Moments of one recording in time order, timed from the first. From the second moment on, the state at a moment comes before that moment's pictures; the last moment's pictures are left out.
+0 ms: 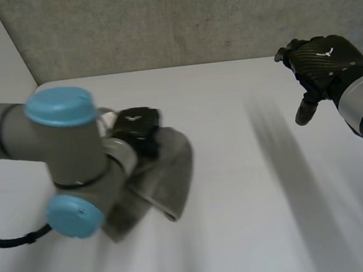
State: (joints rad) left arm 4.09 -2.17 -1.21 3.10 -1.60 3.18; right arm 1.91 -1.44 1.46 0.11 1.52 2.78; left_hand 1.26 1.33 1.33 1.36 1.11; right_hand 0.22 0.26 0.46 0.46 0.06
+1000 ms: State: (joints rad) left arm 4.10 -2.14 -1.32 3.09 -1.60 3.02; right arm 2.02 -1.31 1.53 0.19 1.46 2.78; left_hand 0.28 0.28 0.28 0.29 0.07; right_hand 0.22 0.26 0.46 0.46 0.06
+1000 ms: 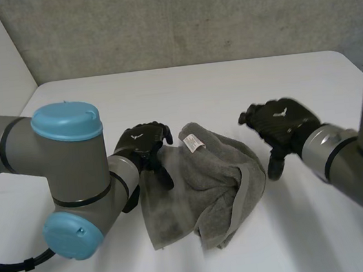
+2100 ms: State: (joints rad) left arm 4.33 -1.93 -1.32 3.32 -1.58 3.25; right arm 1.92 -1.40 1.65 -0.67 1.15 2.97; left_hand 1.29 1.35 1.34 1.36 1.14; right_hand 1.33 1.34 1.35 1.34 1.16
